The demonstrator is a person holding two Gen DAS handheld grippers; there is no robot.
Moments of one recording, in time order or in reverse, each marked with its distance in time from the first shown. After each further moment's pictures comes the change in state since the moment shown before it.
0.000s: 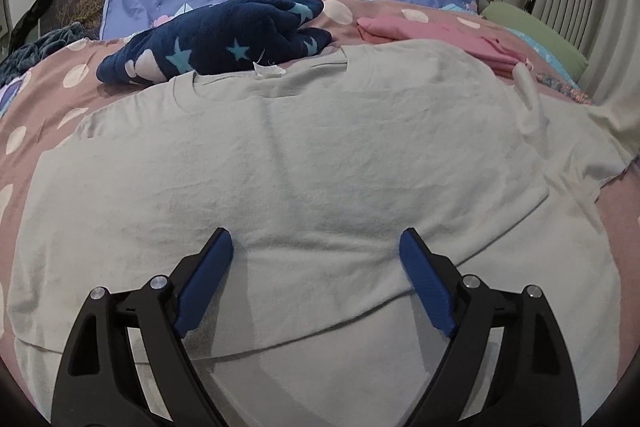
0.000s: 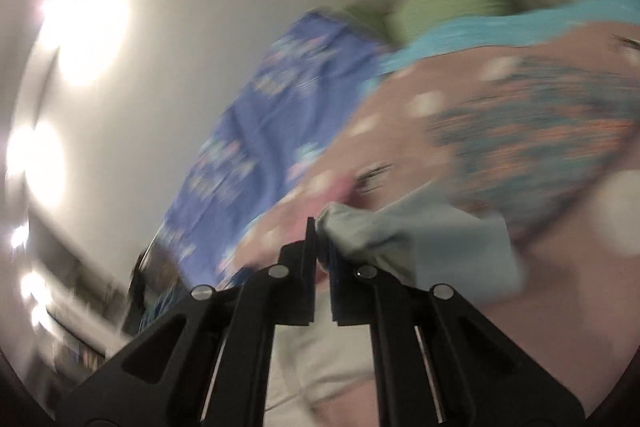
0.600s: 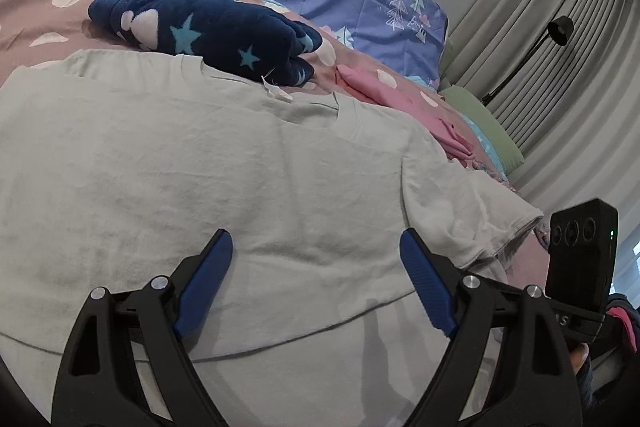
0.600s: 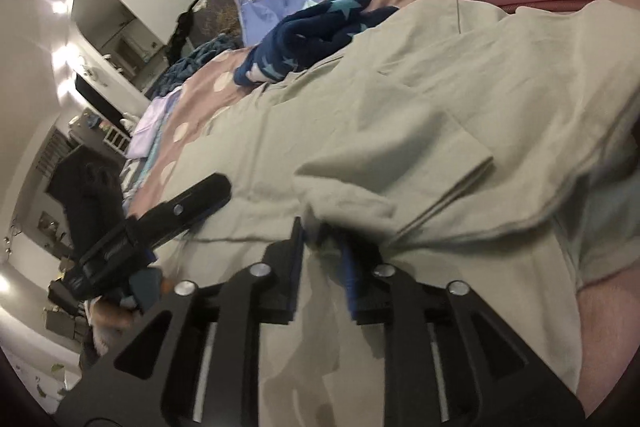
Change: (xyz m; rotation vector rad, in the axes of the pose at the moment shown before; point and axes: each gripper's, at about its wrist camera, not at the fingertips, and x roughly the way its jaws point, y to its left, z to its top) left arm -0.011 0.053 -0.005 -0.295 -0.108 -0.346; right arm 0.139 0.072 -0.231 -0.409 0.697 0.187
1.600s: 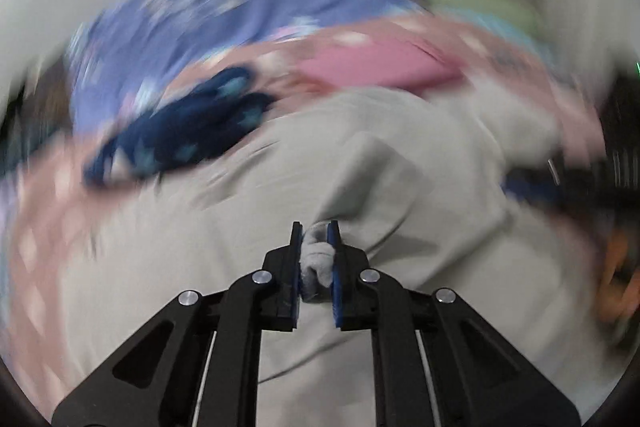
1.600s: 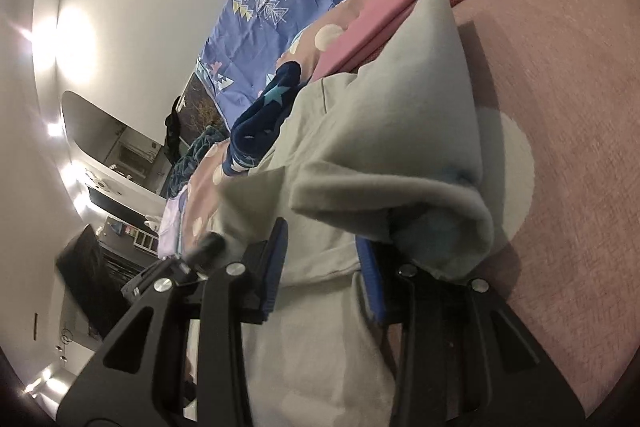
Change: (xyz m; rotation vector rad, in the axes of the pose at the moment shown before) left arm 0.014 -0.108 0.015 0.475 0.064 0.310; right arm -0.062 -0.084 0.010 0.320 -0.192 0.061
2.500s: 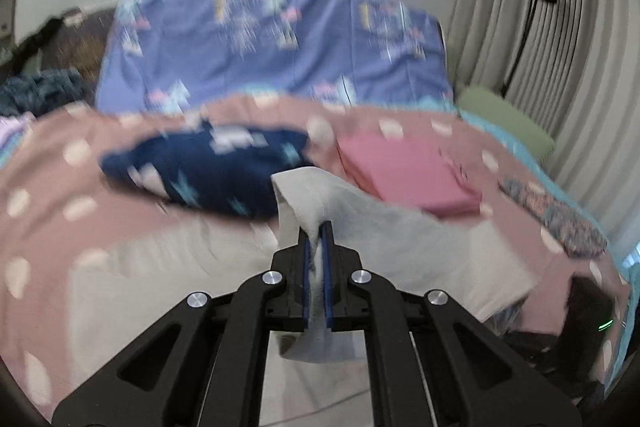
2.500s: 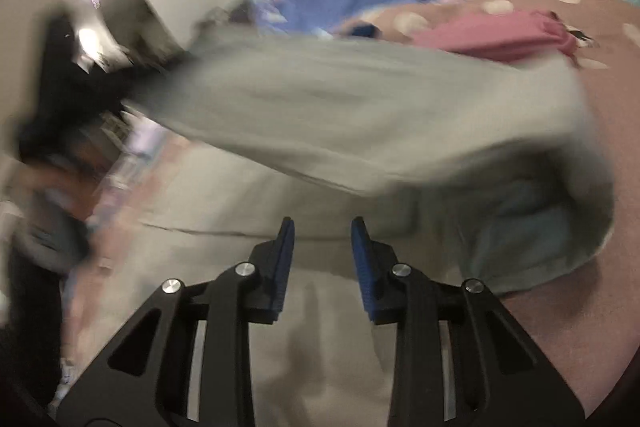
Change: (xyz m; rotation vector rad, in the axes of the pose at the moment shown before) left arm -0.067 0.070 0.050 -0.212 -0.204 -0.031; right arm 0.035 0.068 -0.039 -0.455 0.107 -0.127
